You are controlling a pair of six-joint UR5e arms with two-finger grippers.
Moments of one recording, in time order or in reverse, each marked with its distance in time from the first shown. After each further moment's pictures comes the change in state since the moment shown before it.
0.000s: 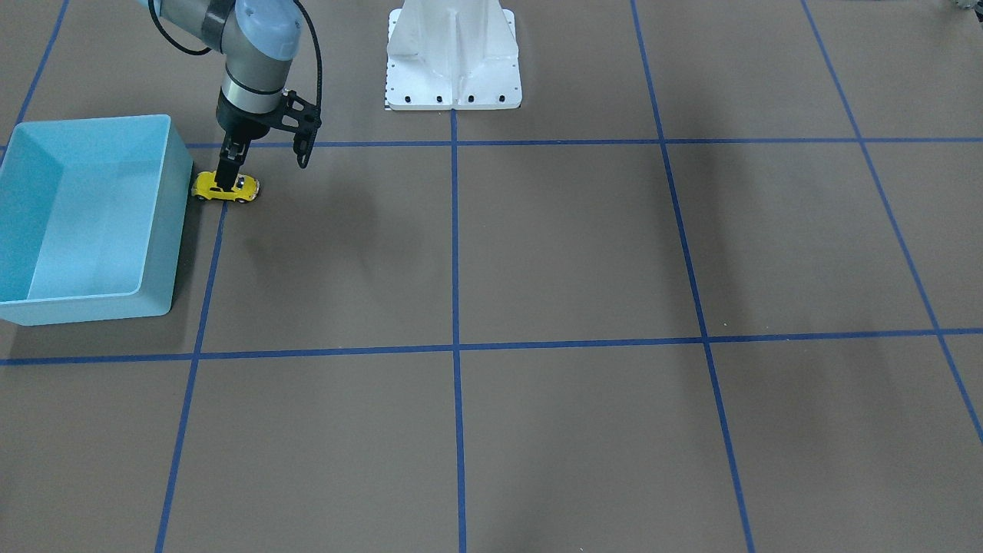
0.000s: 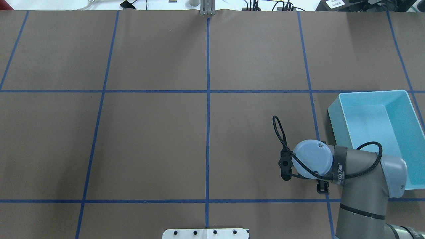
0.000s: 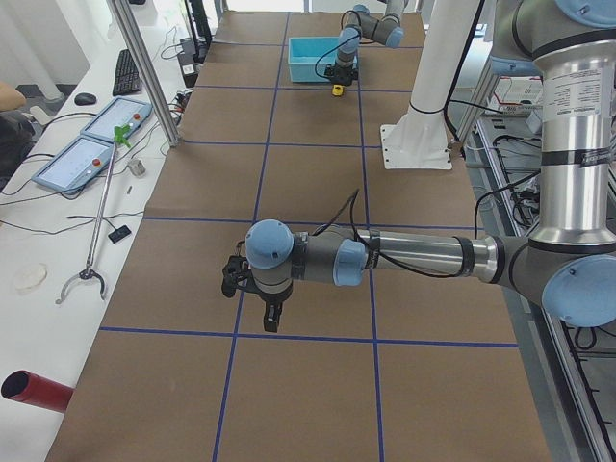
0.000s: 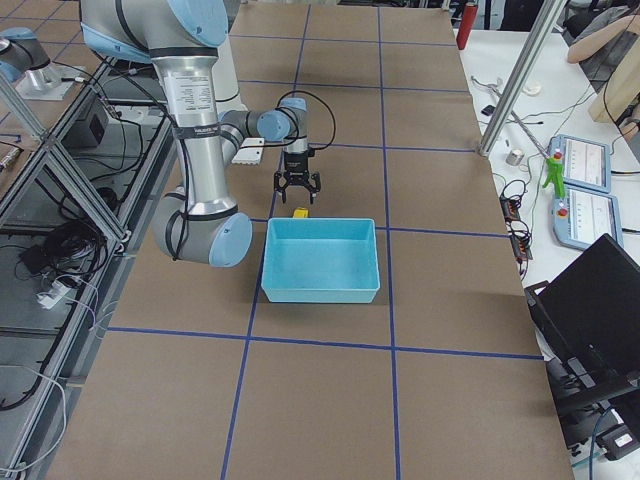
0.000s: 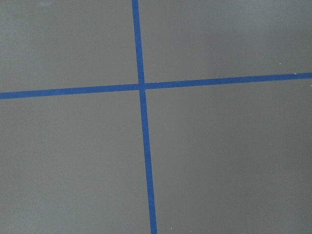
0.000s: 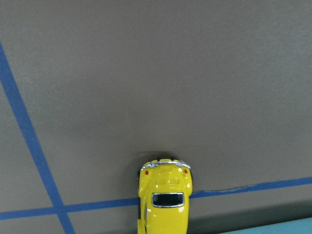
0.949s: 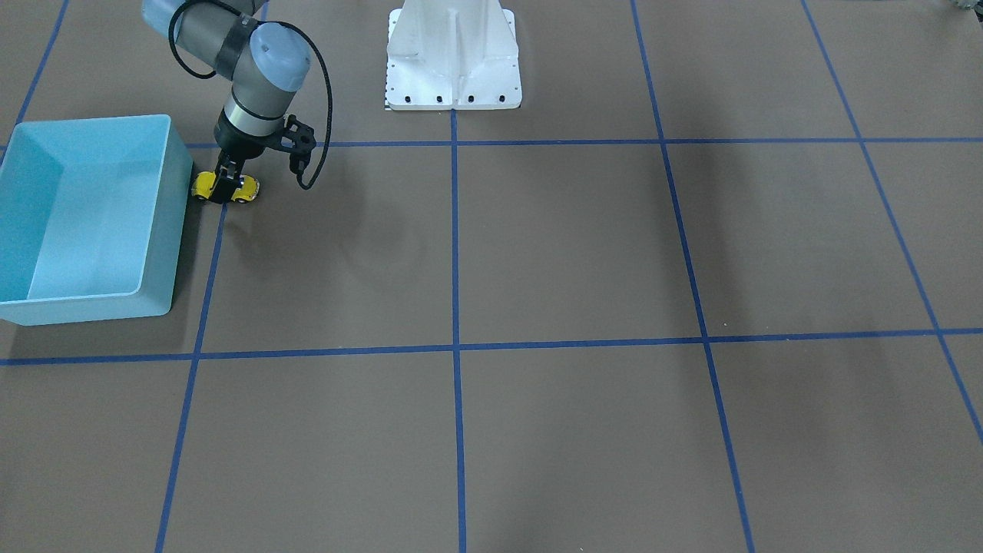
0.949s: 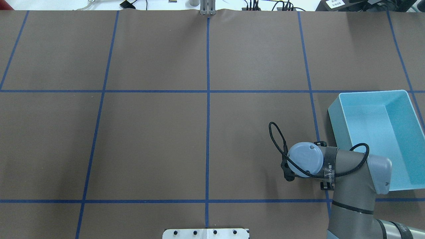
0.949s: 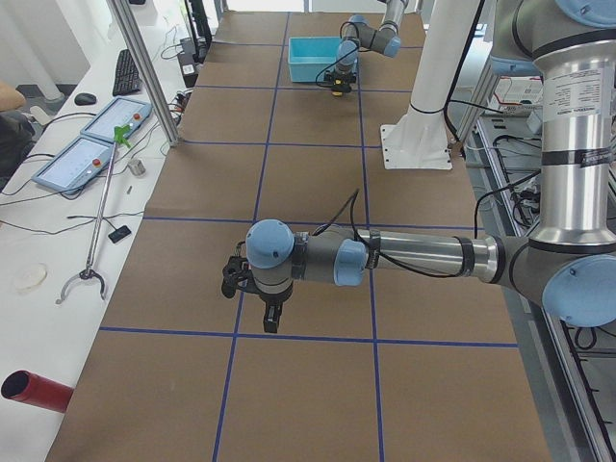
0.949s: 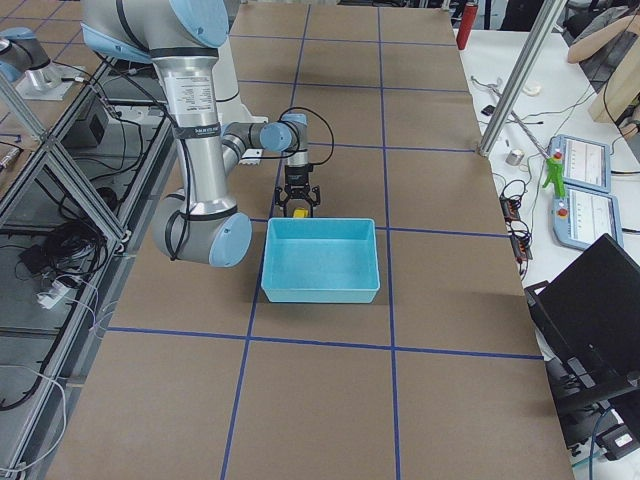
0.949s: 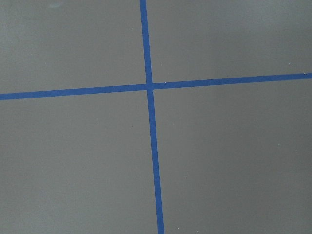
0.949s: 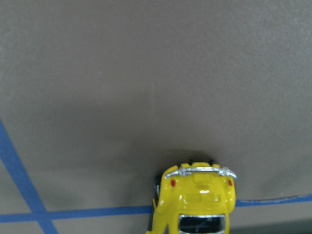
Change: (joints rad) left arm -0.001 0.001 -0.002 0.000 0.005 0.000; right arm 0.014 0.007 -0.088 0.005 -0.026 -0.099
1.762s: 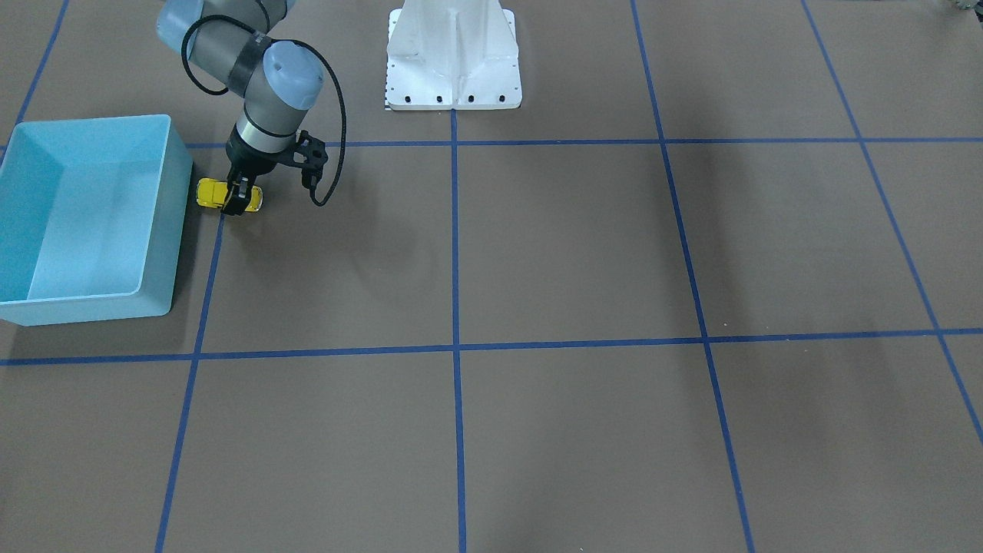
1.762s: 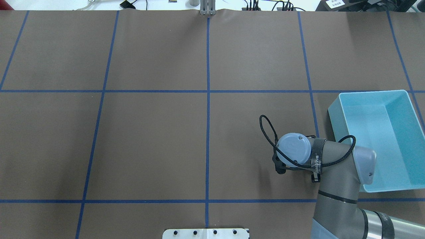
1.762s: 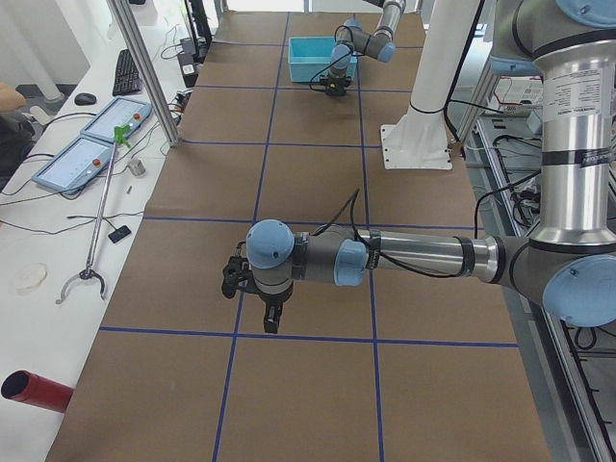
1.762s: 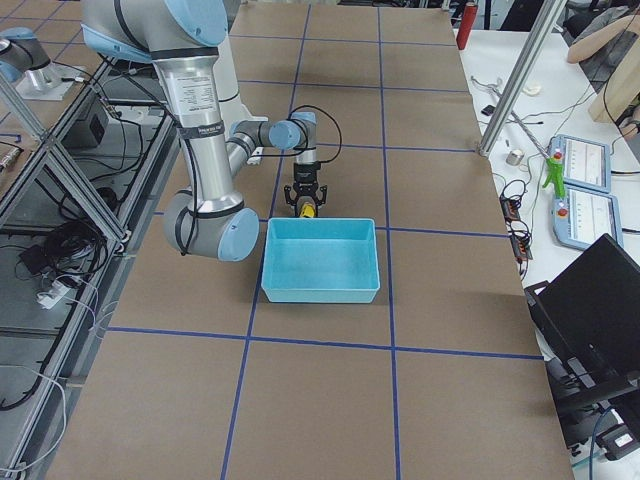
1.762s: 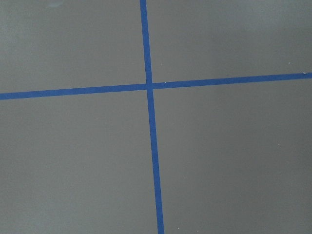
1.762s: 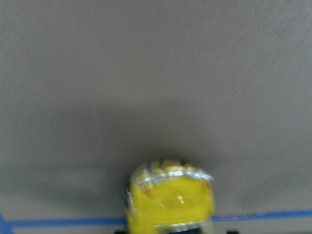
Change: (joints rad) left arm 0.000 0.001 0.000 0.000 0.000 0.000; right arm 0.022 0.077 -0.072 0.002 0.017 -0.025
